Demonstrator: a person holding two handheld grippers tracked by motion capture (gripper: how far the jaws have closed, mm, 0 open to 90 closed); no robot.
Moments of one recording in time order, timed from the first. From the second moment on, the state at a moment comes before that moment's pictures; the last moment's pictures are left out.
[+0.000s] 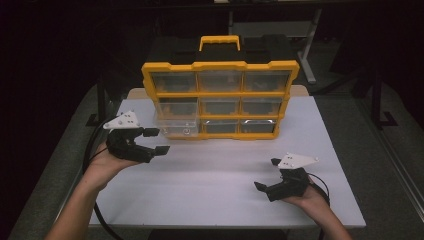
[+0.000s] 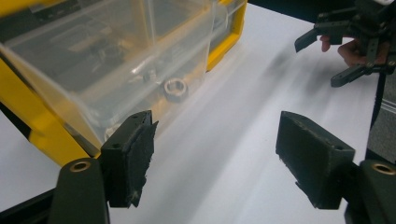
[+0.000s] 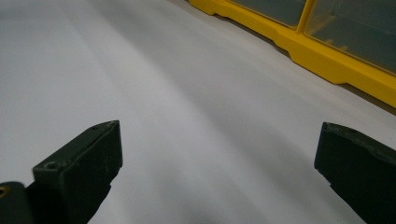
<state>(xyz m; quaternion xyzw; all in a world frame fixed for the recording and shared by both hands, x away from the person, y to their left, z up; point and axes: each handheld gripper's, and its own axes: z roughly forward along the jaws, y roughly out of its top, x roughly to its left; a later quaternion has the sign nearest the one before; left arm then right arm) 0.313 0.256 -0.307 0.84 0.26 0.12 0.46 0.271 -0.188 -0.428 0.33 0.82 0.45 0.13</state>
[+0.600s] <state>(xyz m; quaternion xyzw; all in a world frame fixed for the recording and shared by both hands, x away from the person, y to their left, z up) 0.291 0.269 -0.388 0.82 0.28 0.15 0.48 0.272 -0.189 -0.428 0.33 0.82 0.45 0.13</state>
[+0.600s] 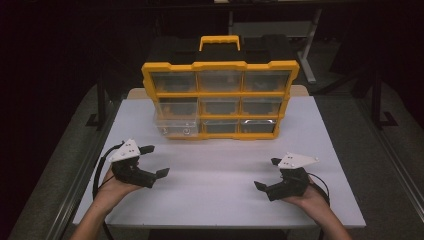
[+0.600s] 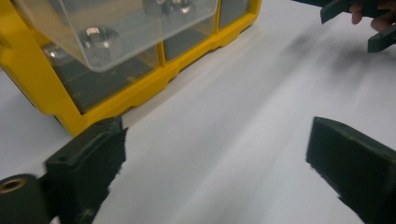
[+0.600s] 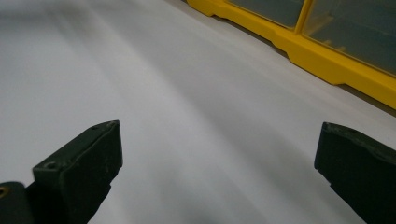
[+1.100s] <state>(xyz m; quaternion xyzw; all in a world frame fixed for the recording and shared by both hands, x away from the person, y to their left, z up) 0.280 0.272 -0.420 0.81 0.28 0.14 0.49 0.269 -0.195 -0.428 0.33 0.81 0.46 0.14</state>
